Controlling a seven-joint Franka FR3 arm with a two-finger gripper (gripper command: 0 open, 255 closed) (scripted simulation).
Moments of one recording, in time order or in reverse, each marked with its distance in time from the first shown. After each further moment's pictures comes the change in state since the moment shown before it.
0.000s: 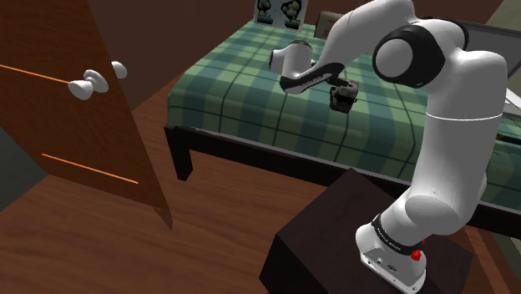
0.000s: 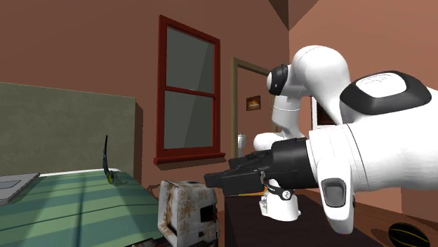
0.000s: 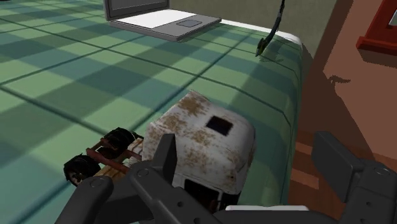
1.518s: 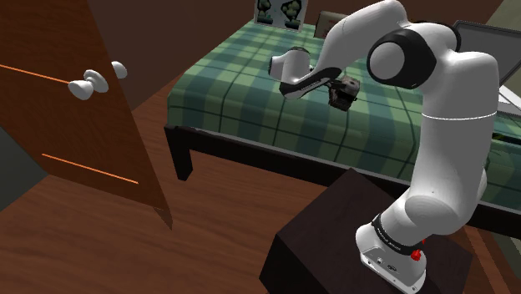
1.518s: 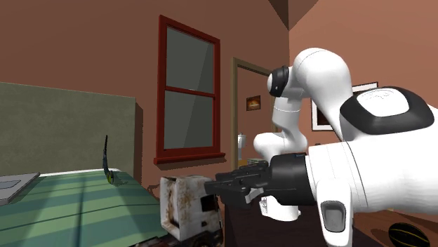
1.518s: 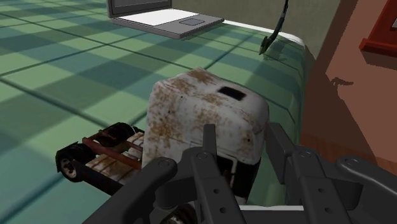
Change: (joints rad) arm -0.004 0.038 -0.001 -0.001 -0.008 0.019 0.018
